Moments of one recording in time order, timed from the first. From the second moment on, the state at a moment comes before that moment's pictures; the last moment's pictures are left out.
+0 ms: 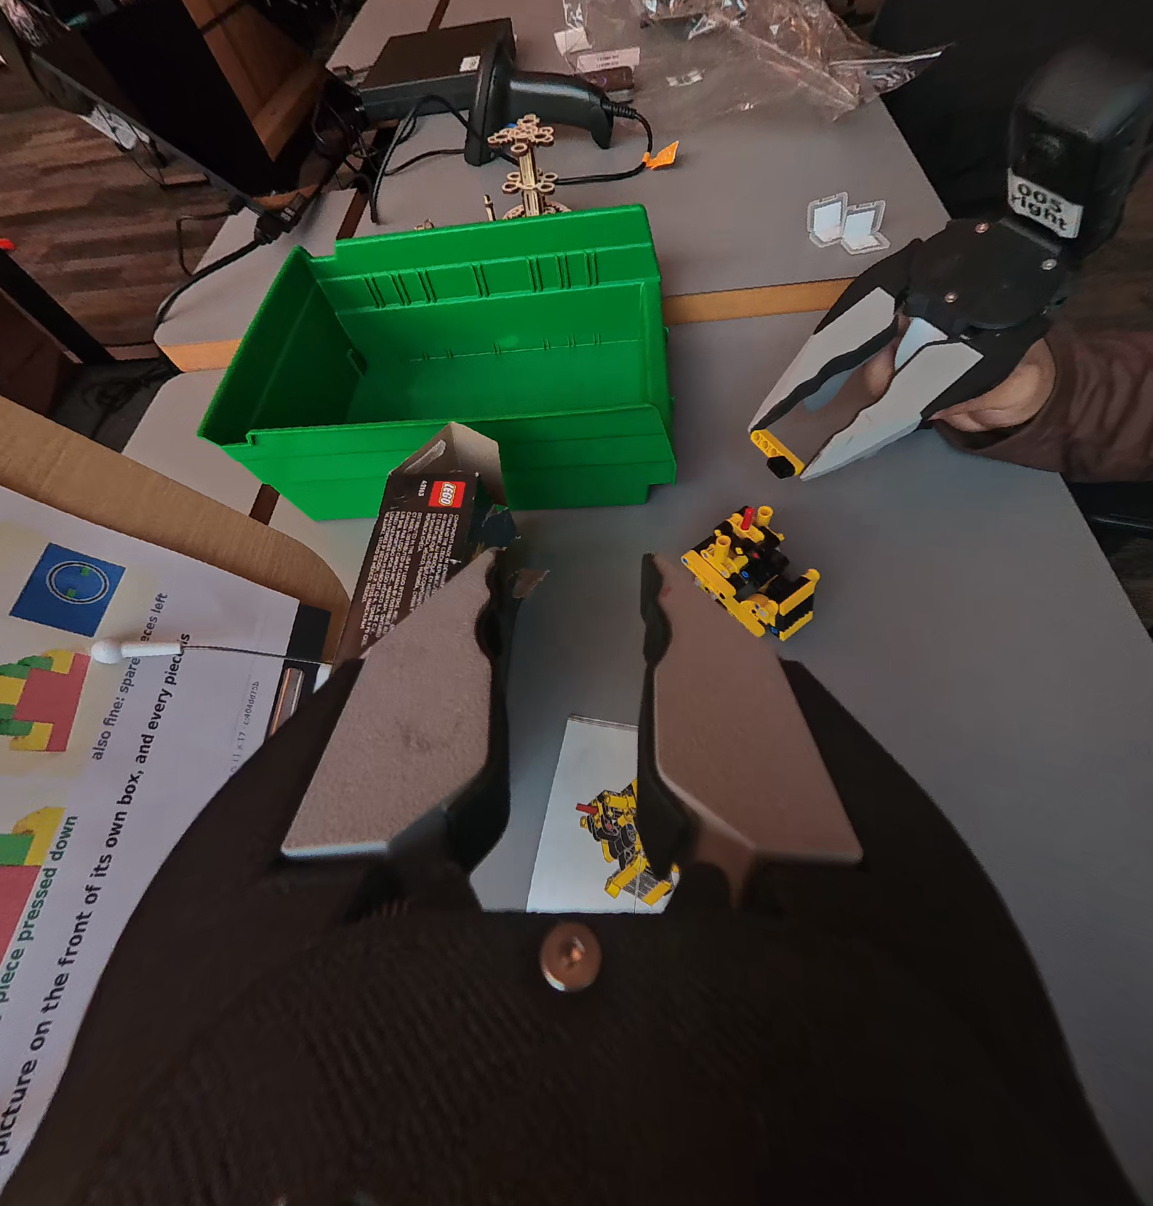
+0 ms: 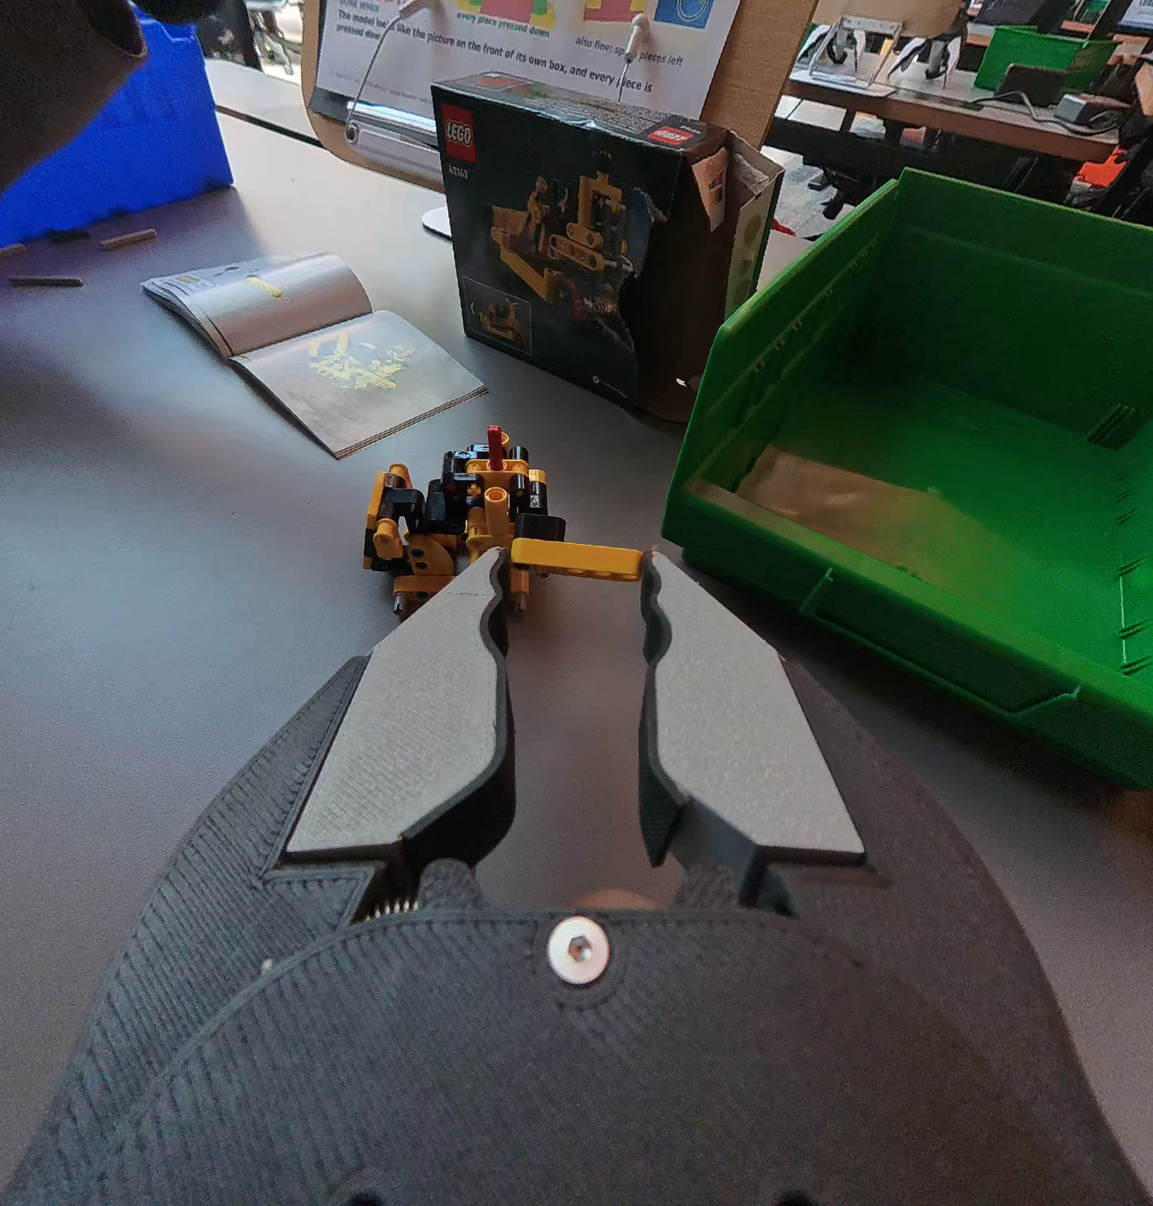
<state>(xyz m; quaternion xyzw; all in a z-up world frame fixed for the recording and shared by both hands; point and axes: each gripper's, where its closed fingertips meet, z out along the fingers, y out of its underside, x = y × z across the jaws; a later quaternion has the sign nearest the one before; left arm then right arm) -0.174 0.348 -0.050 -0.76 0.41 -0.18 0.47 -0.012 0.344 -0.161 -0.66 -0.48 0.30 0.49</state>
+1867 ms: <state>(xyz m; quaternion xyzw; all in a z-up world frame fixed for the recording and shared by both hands) -0.162 0.326 -0.017 -0.76 0.40 -0.17 0.48 -0.016 0.344 -0.151 -0.64 -0.47 0.33 0.50</state>
